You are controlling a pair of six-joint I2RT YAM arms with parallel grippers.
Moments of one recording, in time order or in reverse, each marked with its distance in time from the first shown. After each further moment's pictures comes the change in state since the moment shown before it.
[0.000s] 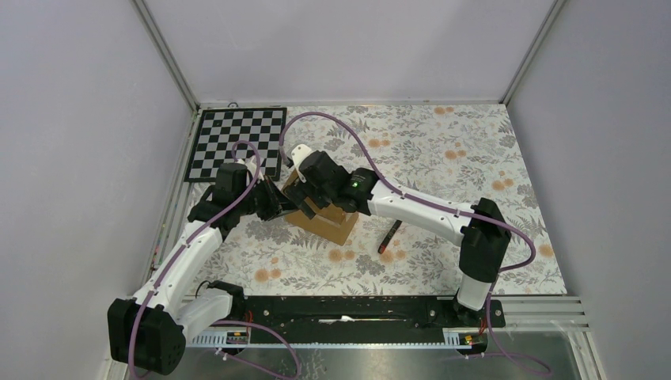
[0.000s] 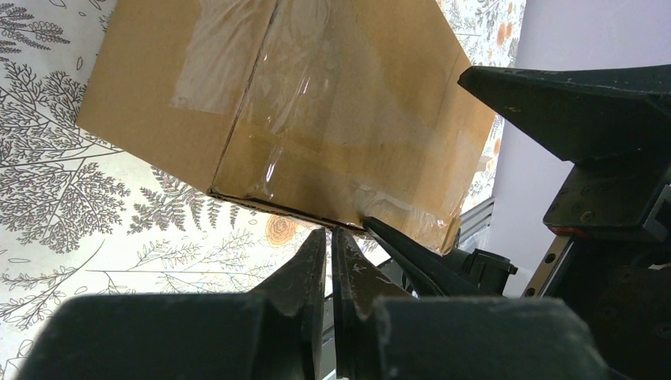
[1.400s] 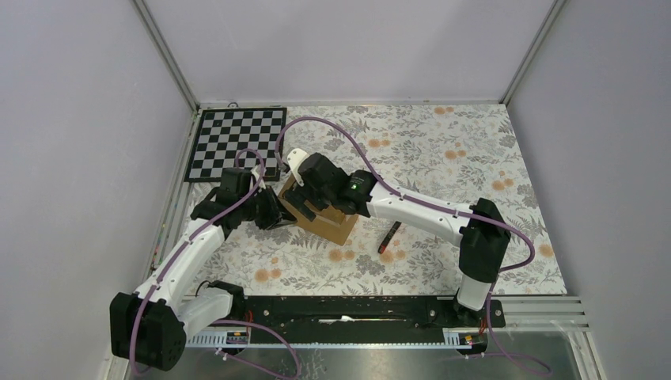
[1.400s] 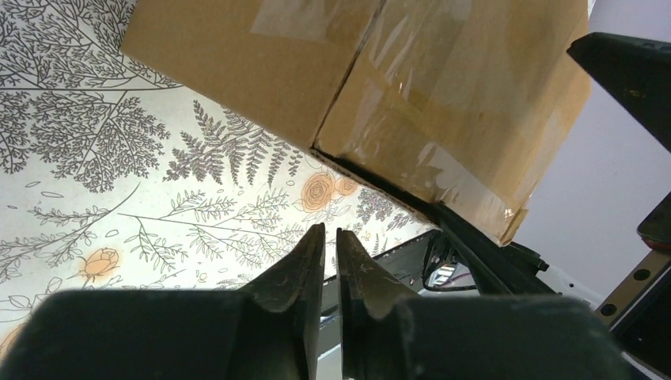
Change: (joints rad) left arm 0.000 0.025 -0.008 -0.129 -0.026 0.023; right arm 0.008 0.002 -0.019 0.029 -0.013 -0.084
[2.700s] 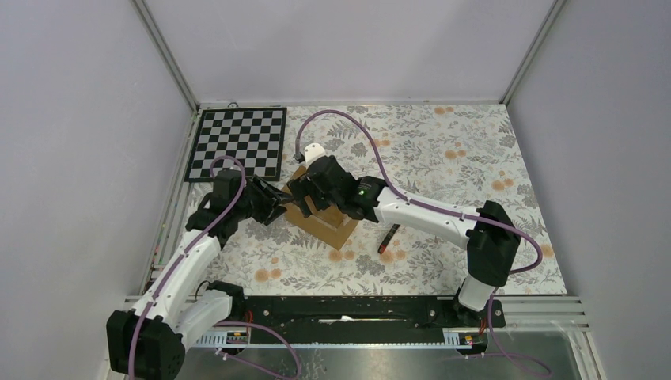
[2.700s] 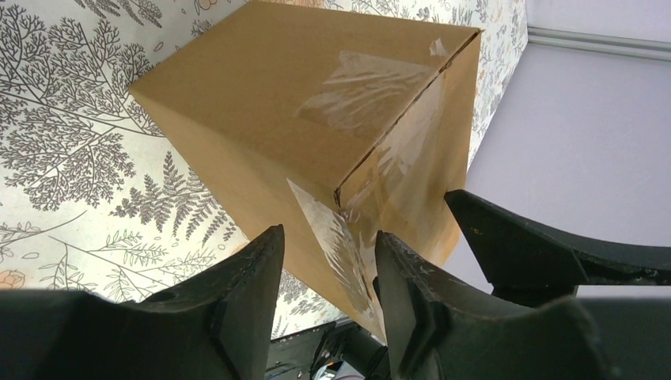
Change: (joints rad) left arm 0.018 -0.101 -0.054 0.142 -0.185 -0.429; right arm -0.009 -0.061 -0.126 0.148 0.012 0.297
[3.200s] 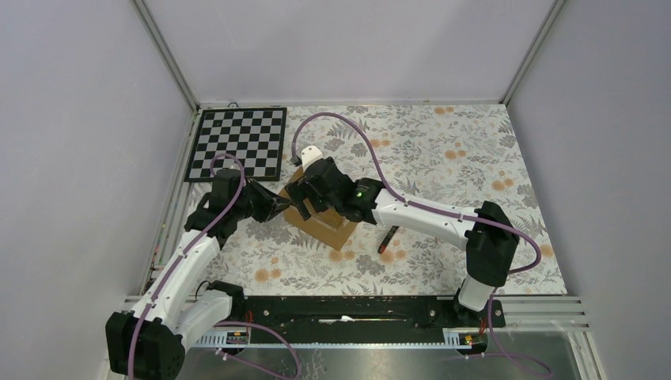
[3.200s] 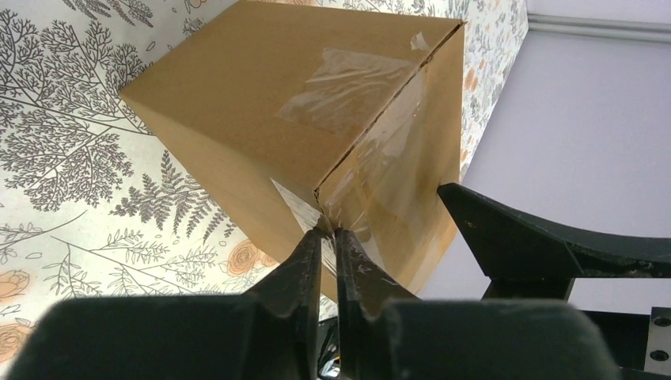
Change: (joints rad) left arm 0.000 -0.001 0.005 0.000 0.004 0.024; right arm 0.017 0.005 0.005 -0.008 0.025 -0.018
